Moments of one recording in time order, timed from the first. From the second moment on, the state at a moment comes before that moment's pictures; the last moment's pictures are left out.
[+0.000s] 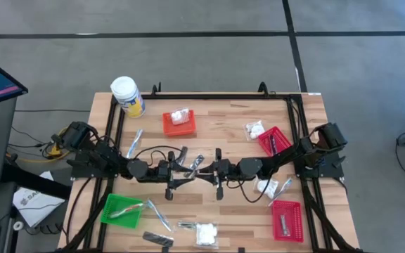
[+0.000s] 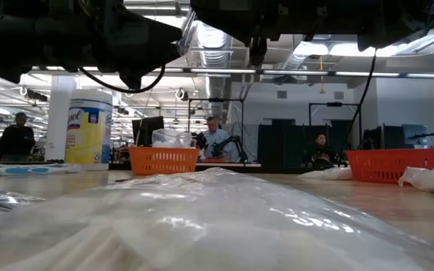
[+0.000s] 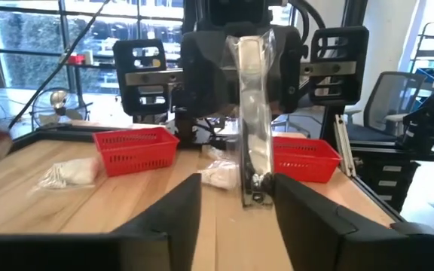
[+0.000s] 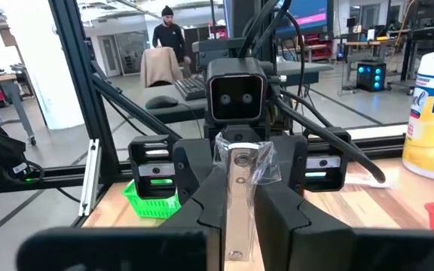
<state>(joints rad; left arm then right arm) -0.37 1.67 0.36 1.36 -0.42 -0.04 0.31 1.77 0.81 0.98 0.28 0.13</state>
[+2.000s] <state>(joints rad) -0.42 1.67 0.36 1.34 -0.42 -0.11 0.71 1.31 0.81 -0.24 0.48 1.34</state>
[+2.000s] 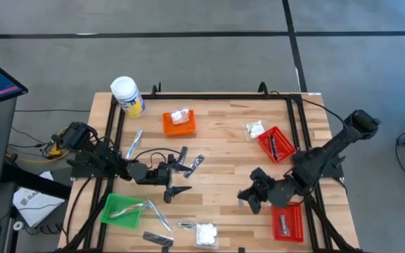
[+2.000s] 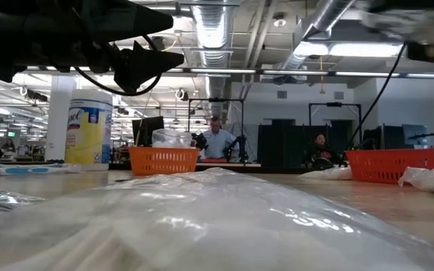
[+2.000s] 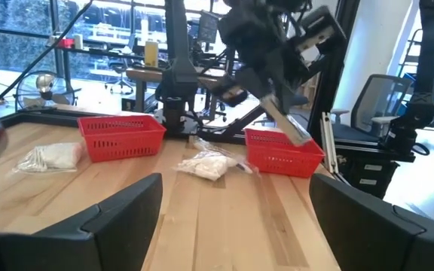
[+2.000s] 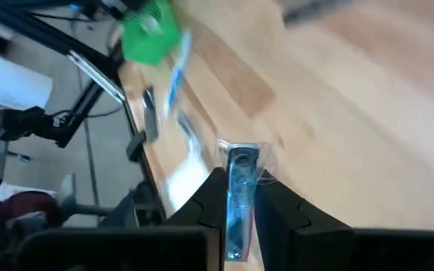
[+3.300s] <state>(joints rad) -0.42 1.67 0.36 1.32 -0.42 -0.11 0.97 1.49 0.81 -0.61 -0.27 2.29</state>
